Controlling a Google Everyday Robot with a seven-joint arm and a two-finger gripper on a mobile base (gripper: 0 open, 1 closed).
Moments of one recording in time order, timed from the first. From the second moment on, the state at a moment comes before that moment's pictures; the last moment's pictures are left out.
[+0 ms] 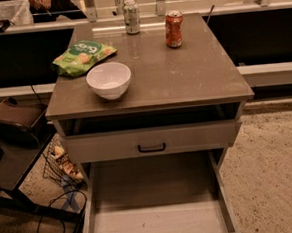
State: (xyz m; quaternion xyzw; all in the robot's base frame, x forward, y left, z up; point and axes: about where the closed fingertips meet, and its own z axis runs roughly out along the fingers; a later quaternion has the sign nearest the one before) arm 0.222 -0.267 0.511 -0.66 0.73 -0.04 0.20
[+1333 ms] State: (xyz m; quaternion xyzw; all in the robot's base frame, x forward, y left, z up) arm 0.187 -0.236 0.432 -0.66 0.72 -0.06 0.22
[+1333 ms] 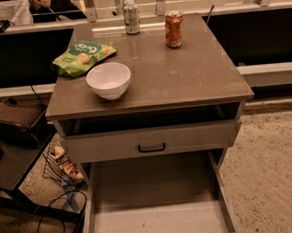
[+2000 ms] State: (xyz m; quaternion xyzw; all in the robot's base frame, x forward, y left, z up) arm 0.203 -0.217 0.408 -0.67 0.71 -0.05 0.22
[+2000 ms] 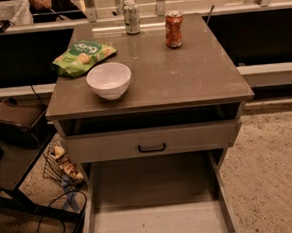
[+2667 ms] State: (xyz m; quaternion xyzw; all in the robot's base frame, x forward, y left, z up) arm 0.291 -0.168 0.351 -0.68 0.68 -0.01 0.28
